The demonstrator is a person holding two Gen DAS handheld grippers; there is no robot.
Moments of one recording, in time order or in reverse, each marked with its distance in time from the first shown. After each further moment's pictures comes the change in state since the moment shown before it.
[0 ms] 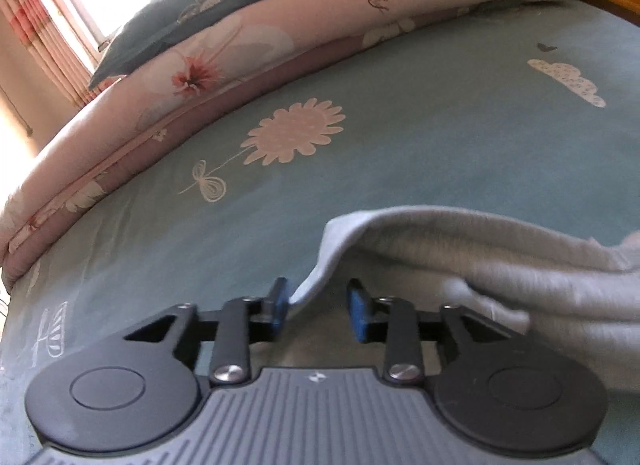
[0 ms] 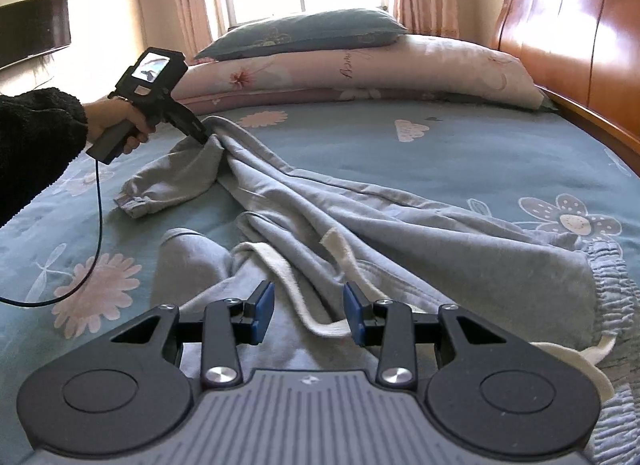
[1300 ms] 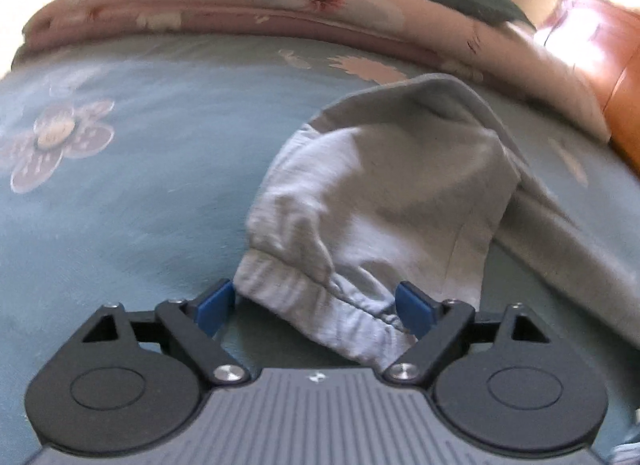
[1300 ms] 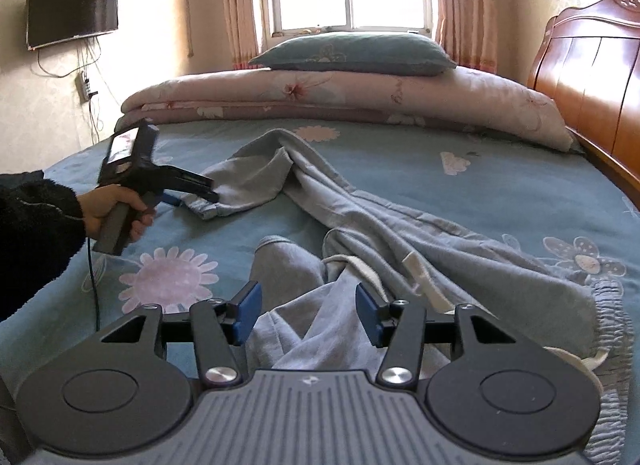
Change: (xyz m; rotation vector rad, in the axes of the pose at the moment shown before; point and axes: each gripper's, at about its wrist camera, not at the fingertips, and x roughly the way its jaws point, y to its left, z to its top) left arm -0.031 0.017 -0.164 -0.576 -0.039 -0.129; right arm -0.047 0.064 0.003 -0.114 -0.018 0.050
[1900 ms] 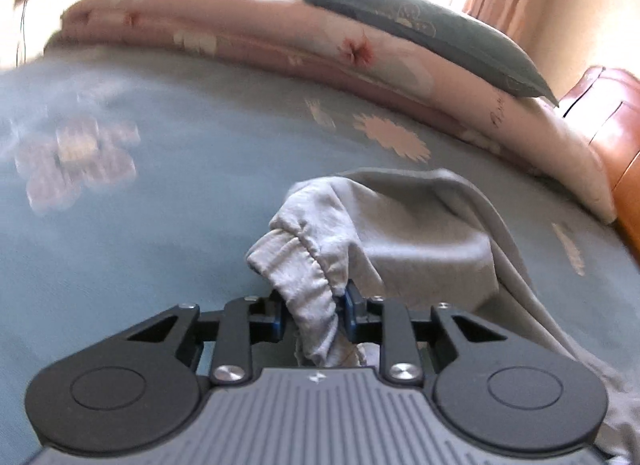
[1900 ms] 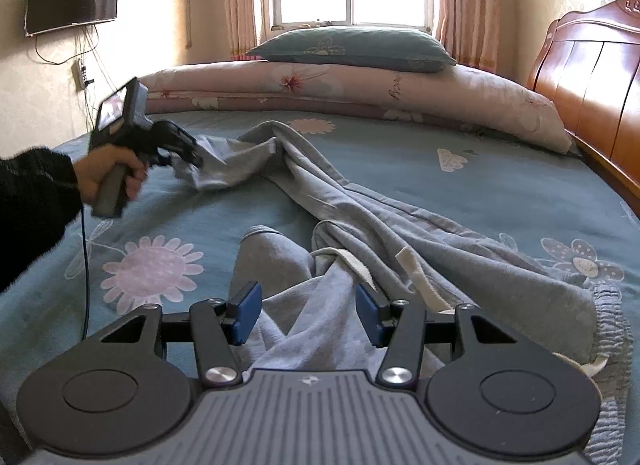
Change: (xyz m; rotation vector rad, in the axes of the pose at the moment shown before) left arm -0.025 0.025 0.049 -0.145 -0.106 0.016; right arm 0.012 -0.006 -0.004 -0.021 0.008 -0.027
